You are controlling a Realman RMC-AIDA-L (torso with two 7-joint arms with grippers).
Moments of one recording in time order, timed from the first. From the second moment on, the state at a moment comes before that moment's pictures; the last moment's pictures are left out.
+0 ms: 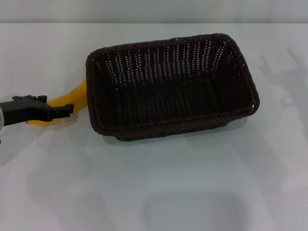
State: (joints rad) left arm -0.28 -2.07 1.13 1.04 -1.02 -0.96 1.10; right arm 0.11 1.99 1.29 1.01 -2.89 -0.92 0.17
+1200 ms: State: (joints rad) left arm -0.30 -2.06 1.13 1.03 -1.01 -0.95 1.07; right arm 0.11 1.99 1.29 1.03 -2.89 -0.92 0.17
